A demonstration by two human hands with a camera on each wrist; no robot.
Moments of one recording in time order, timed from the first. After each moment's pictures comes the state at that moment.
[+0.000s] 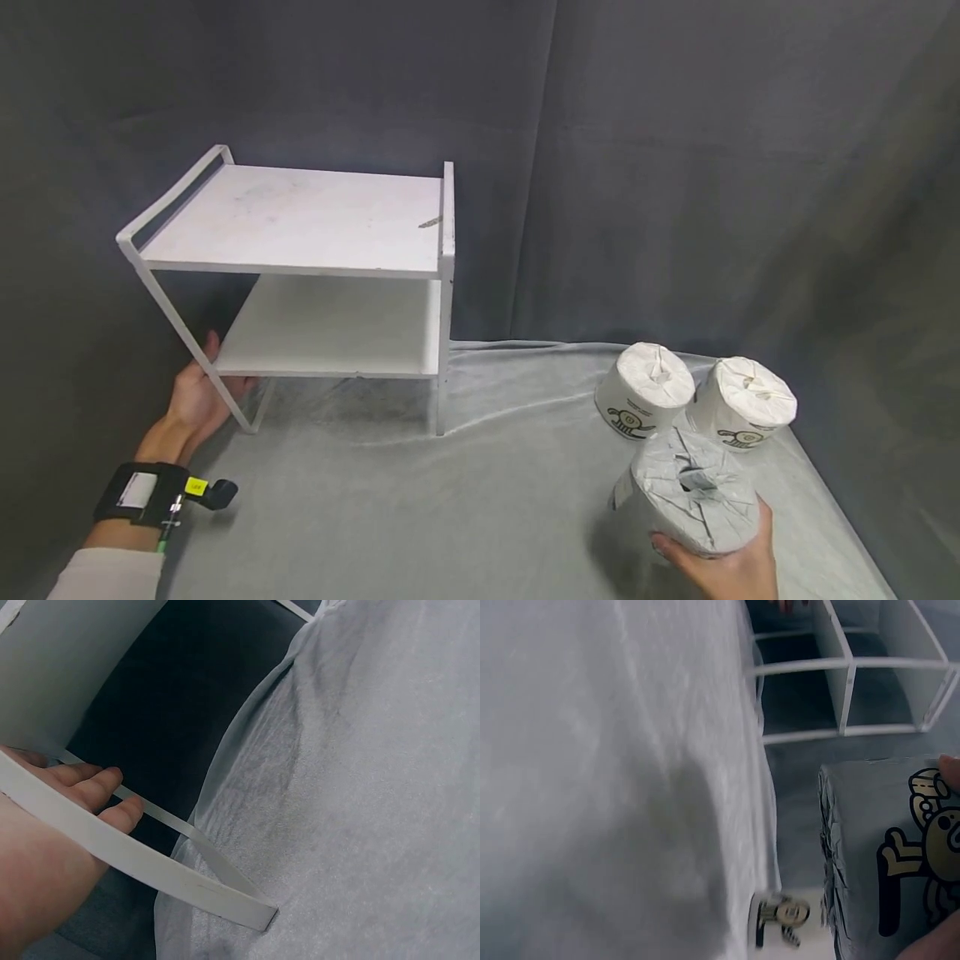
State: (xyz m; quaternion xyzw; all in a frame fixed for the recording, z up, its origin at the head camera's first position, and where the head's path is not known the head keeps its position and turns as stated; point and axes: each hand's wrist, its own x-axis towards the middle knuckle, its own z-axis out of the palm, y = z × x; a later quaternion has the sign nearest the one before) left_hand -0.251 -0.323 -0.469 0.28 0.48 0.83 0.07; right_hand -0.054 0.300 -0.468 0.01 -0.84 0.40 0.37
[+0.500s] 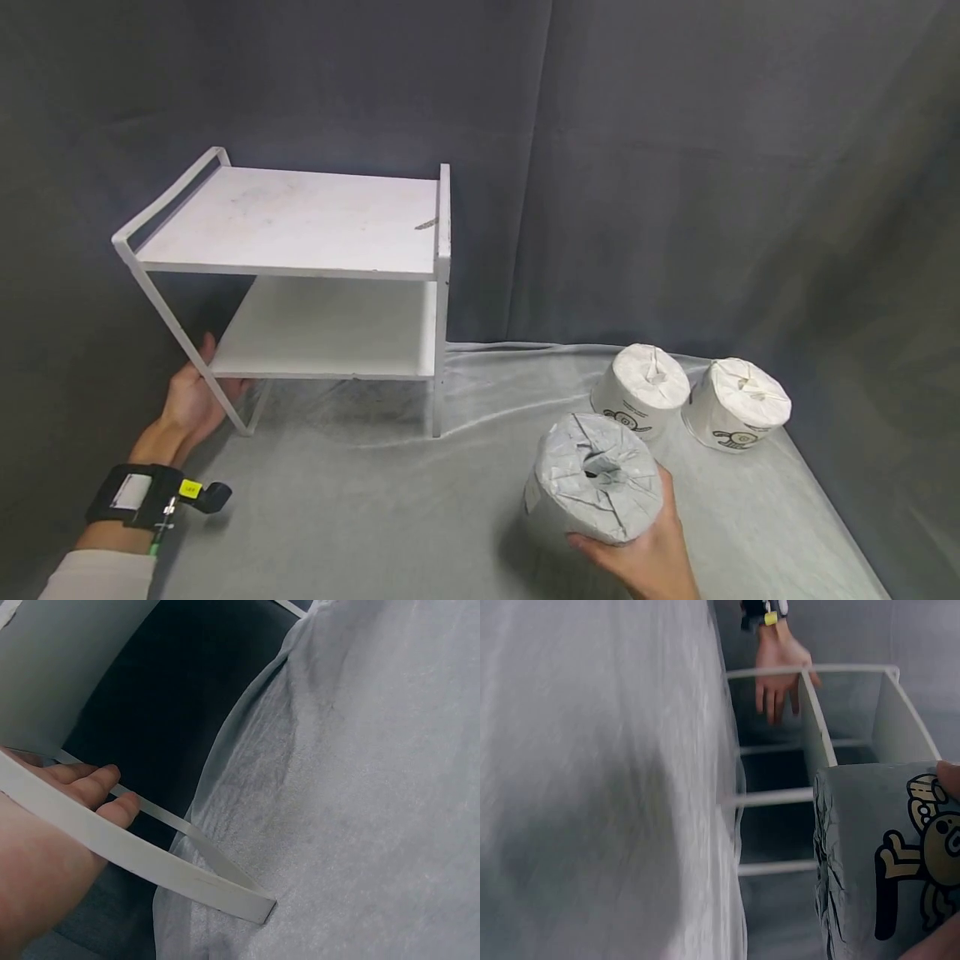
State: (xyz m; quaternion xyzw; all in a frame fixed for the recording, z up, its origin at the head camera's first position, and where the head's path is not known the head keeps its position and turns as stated) left_hand -0.252 -0.324 -0.470 0.28 0.48 0.83 0.07; right_hand -0.065 0.226 -0.450 0.12 -0.82 0.49 0.27
